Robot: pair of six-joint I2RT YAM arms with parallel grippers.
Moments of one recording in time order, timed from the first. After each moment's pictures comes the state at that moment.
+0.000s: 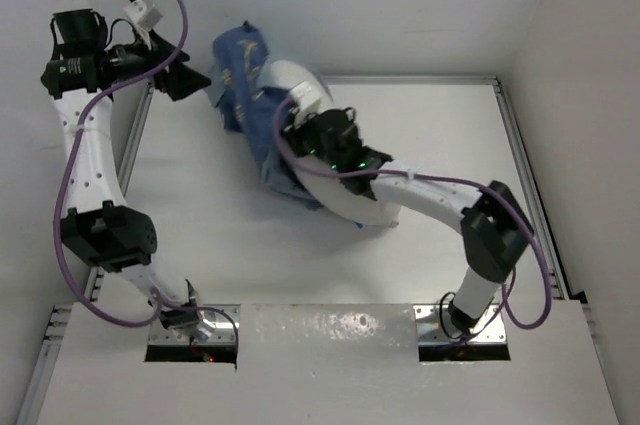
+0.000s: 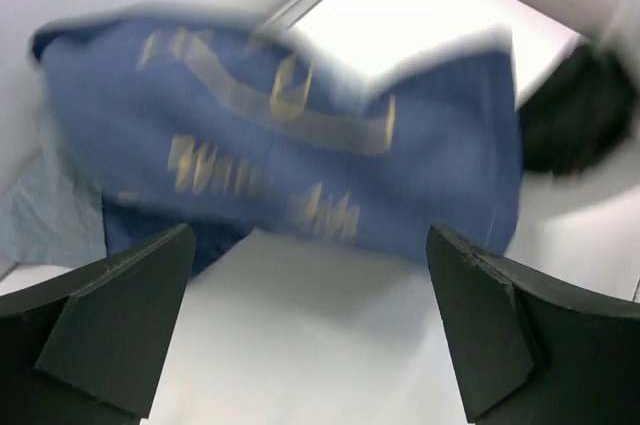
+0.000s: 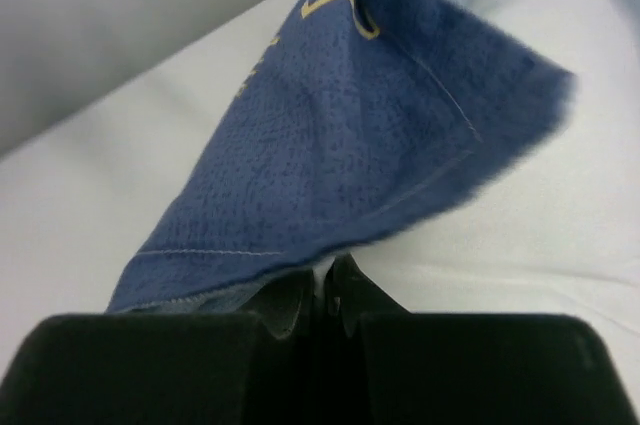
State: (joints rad) left arm 0.26 1.71 2.06 -0.96 1.16 0.48; right arm 0.76 1.68 1.22 0.36 0.08 0.06
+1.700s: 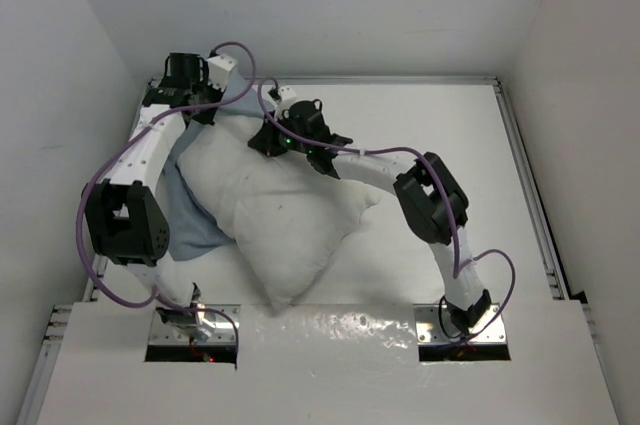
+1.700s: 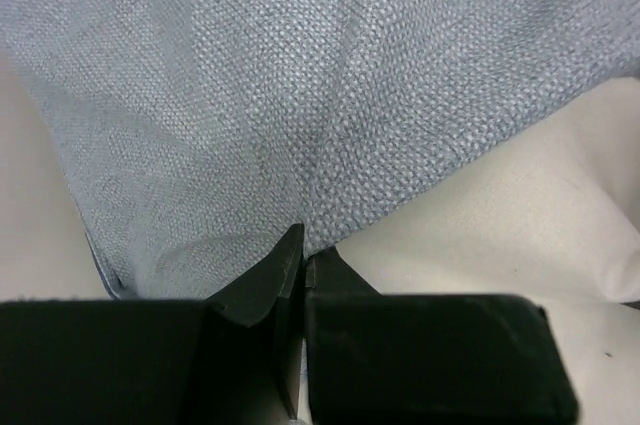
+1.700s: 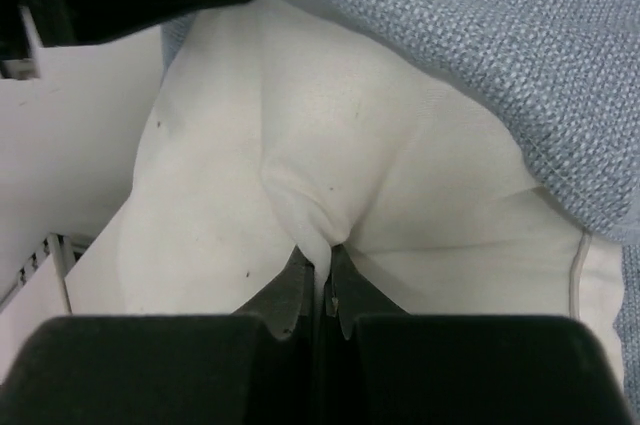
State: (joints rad) left arm -0.04 1.69 1.55 -0.64 0.04 0.42; right arm 0.75 2.15 1.56 0.32 -0.25 0.45
